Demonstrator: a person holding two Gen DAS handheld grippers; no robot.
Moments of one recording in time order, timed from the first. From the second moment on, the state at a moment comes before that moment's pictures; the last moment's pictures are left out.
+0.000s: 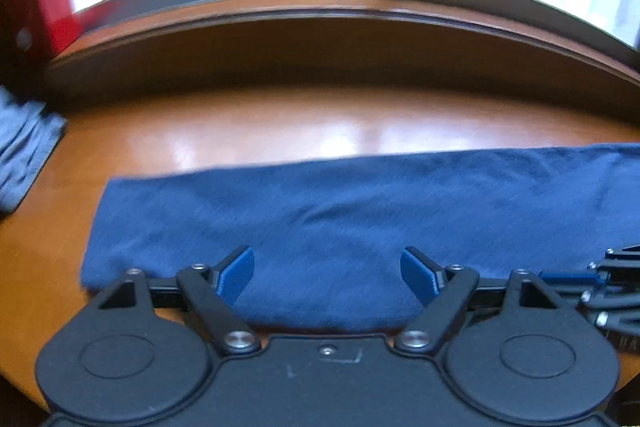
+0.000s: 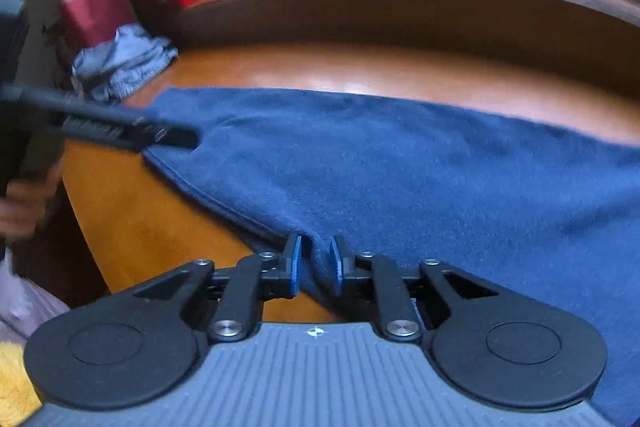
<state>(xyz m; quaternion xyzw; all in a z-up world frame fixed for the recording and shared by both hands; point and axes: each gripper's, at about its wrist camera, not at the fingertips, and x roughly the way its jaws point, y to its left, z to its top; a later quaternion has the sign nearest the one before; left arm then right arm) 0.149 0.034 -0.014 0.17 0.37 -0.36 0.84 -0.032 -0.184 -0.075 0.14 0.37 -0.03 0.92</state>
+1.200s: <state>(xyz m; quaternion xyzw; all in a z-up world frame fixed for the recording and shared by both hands) 0.059 -0.155 -0.059 0.20 0.44 -0.34 0.81 -0.264 -0.608 -0.096 0.10 0.29 -0.51 0.80</state>
